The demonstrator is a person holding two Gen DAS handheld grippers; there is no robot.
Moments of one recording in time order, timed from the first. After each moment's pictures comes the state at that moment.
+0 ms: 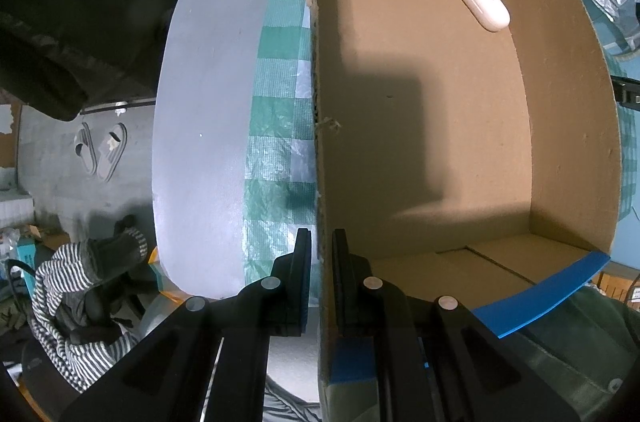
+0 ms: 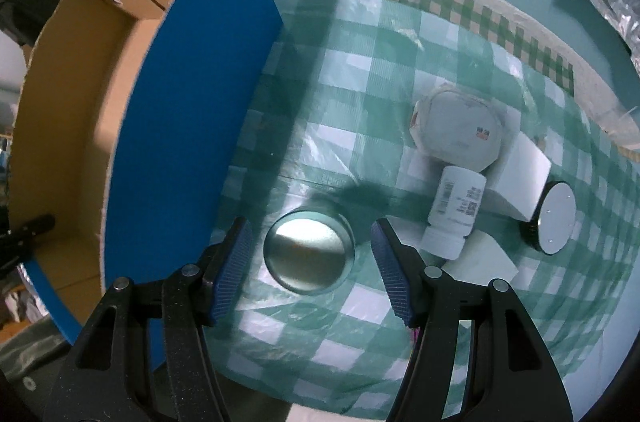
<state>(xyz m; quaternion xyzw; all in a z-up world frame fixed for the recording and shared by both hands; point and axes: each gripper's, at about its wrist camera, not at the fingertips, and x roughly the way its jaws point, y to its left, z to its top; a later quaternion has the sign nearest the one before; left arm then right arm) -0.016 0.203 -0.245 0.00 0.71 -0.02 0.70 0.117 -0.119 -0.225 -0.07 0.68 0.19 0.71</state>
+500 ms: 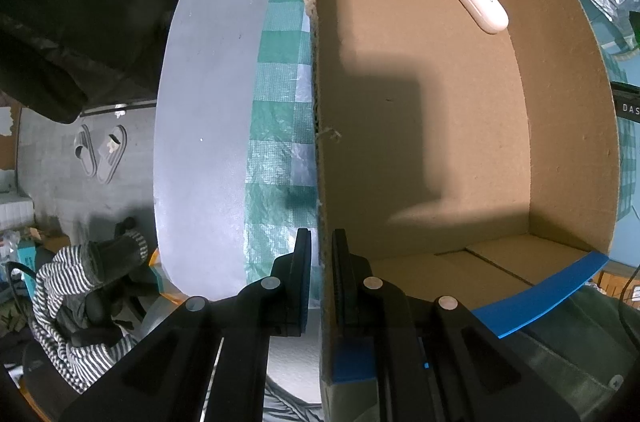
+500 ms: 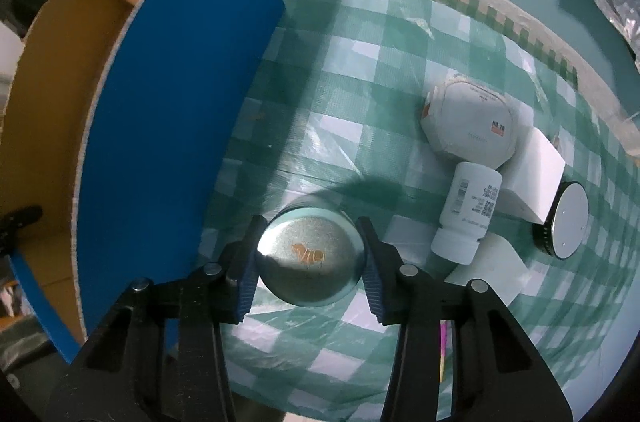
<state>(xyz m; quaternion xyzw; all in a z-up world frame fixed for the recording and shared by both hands) -0.018 0.203 -0.245 0.00 0.71 -0.02 0.70 0.115 -0.118 -0.234 -0.07 0.68 0.20 0.71</state>
